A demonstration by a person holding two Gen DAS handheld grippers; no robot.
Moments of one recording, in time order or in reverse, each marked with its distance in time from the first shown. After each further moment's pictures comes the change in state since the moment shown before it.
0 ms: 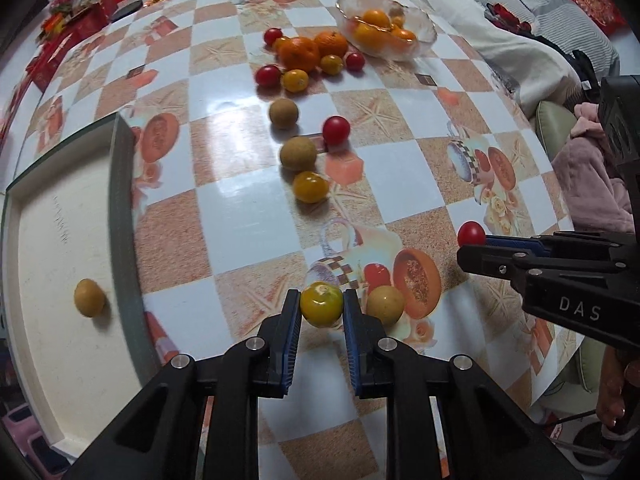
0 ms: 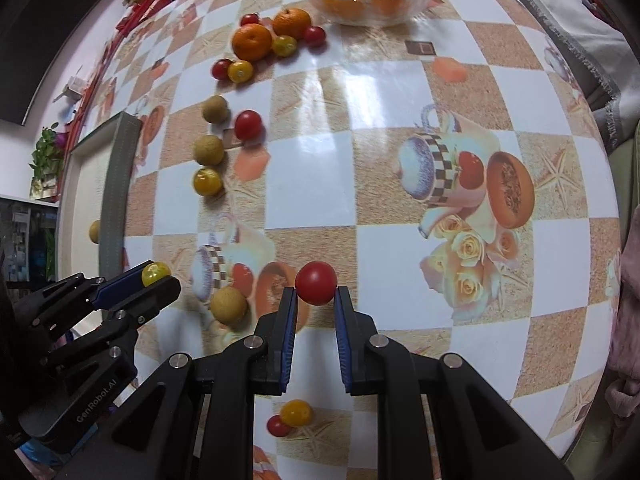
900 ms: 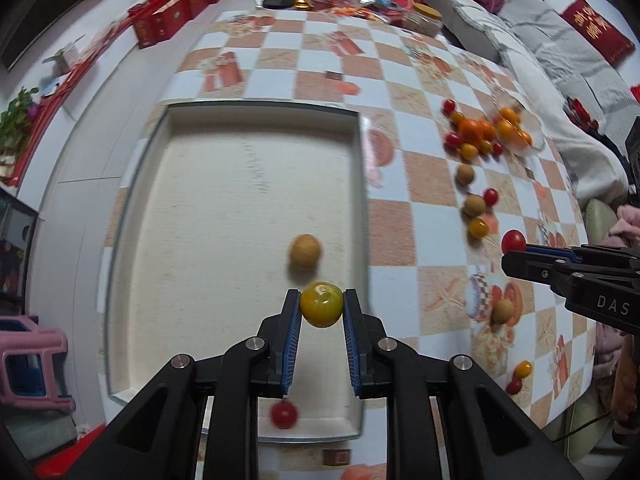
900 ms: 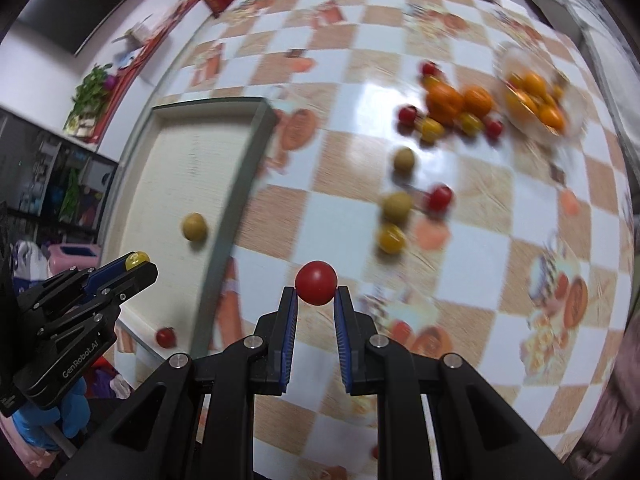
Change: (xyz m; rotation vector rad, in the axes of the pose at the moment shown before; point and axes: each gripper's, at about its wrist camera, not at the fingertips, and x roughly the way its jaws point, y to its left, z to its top) left arm -0.083 0.160 -0.074 -0.312 -0.136 0.117; right arm -0.017 0.136 0.020 -0.290 -0.019 0.033
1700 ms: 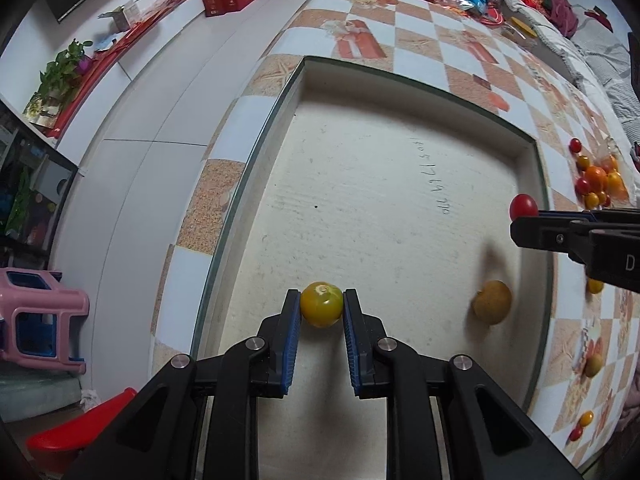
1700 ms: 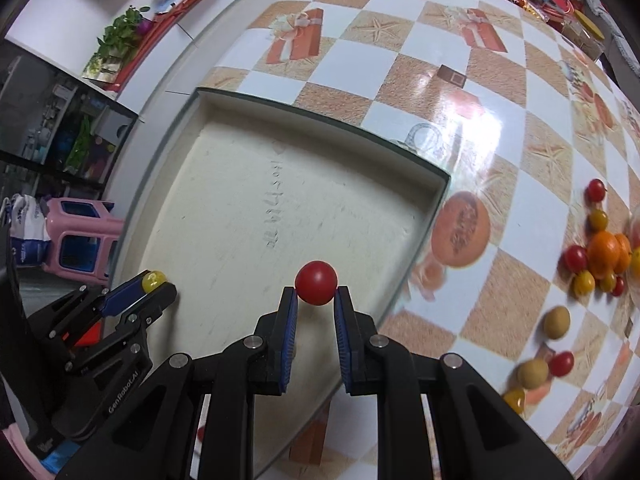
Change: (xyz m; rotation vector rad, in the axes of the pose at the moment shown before) left arm 0.060 0.102 0.018 -0.154 0.042 0.154; right arm 0.094 0.100 0.098 -0.185 0.107 0.004
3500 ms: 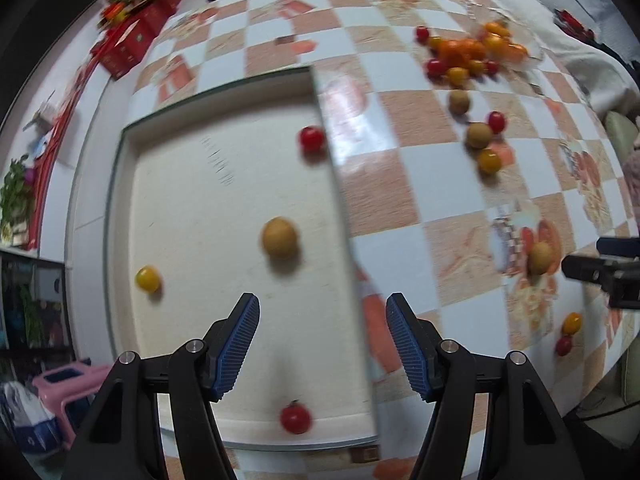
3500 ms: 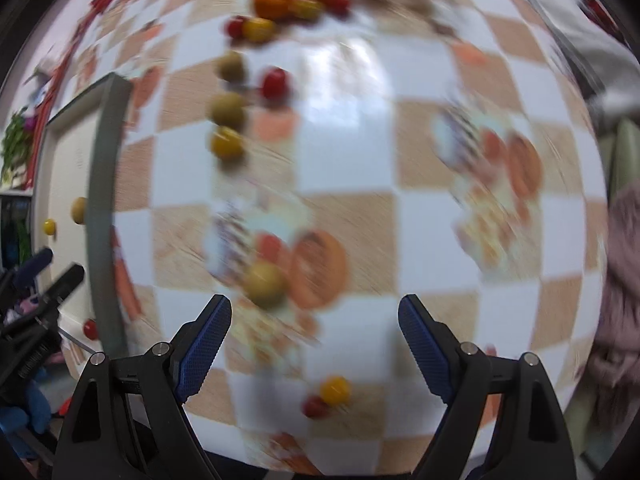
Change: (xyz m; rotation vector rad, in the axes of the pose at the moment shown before) left arm -0.045 -0.160 -0.052 0.424 0.054 -0.010; right arm -0.060 -0.165 -0.207 0.517 0.053 -0.135
